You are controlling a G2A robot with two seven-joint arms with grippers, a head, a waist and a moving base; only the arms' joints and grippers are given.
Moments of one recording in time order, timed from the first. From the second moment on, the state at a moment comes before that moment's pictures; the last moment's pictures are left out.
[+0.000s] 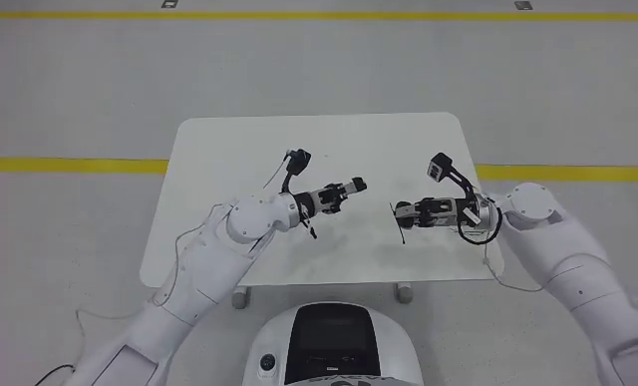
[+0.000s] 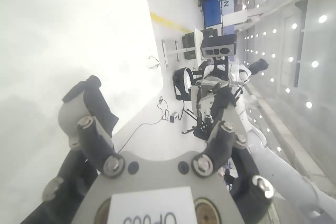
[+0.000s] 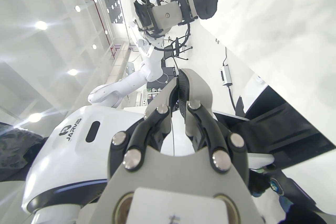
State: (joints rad) left arm 1.07 -1.24 -0.89 -1.43 -0.06 0.04 -0.61; right arm -1.03 -0.85 0.94 -1.21 0.68 -0.23 1.29
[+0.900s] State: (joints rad) left arm 1.02 -1.25 -0.88 -1.27 -0.25 -0.24 -0.75; right arm -0.98 -0.90 0.88 -1.10 0.77 -0.23 1.39
